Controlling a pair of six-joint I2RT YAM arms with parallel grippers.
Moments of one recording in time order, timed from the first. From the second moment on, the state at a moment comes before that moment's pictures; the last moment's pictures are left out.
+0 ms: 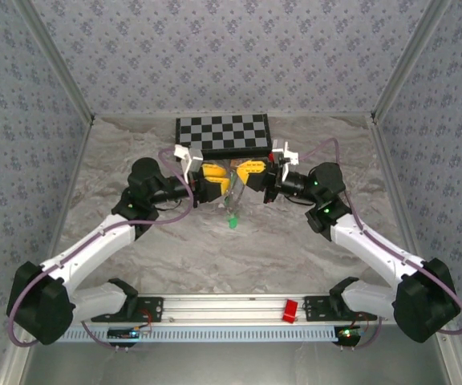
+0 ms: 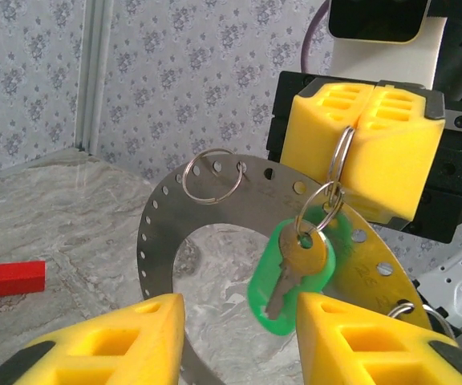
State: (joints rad) left arm -0.57 1.15 0.78 0.38 0.76 -0.32; right arm 0.54 1.15 0.75 0.71 -0.78 0.40
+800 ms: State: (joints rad) left arm -0.62 1.18 0.82 0.38 0.78 -0.27; right arm 0.55 1.19 0.75 0.72 -0.80 0.42
